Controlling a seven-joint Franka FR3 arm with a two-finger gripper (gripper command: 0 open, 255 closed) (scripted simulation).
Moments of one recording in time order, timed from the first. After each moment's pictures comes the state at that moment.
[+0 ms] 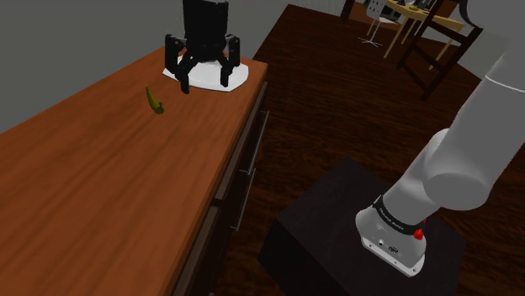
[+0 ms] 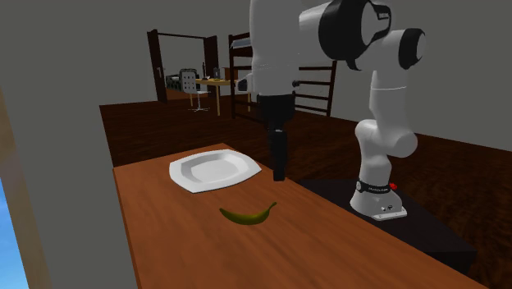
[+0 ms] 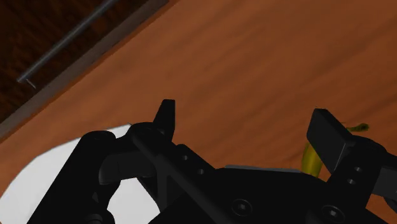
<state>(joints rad) 0.17 0.13 0.50 -1.66 0.00 1.76 0.70</state>
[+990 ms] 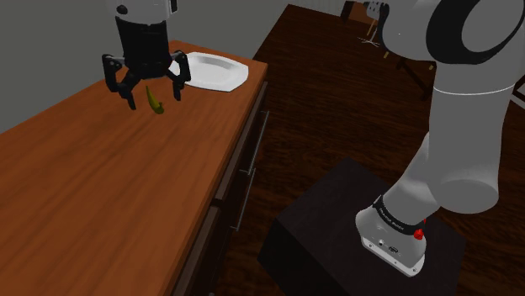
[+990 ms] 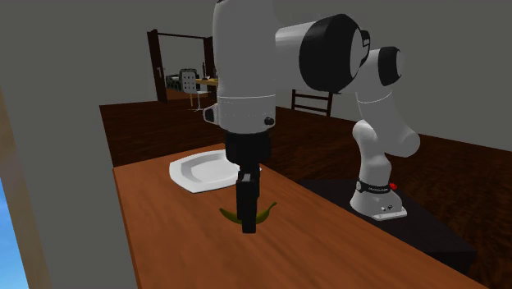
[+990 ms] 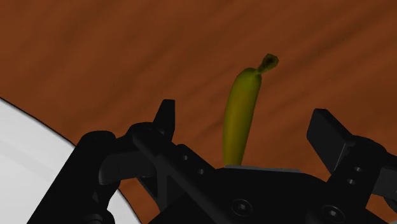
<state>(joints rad) 0.34 0.51 0.49 -1.26 -0.20 1.72 0.87</state>
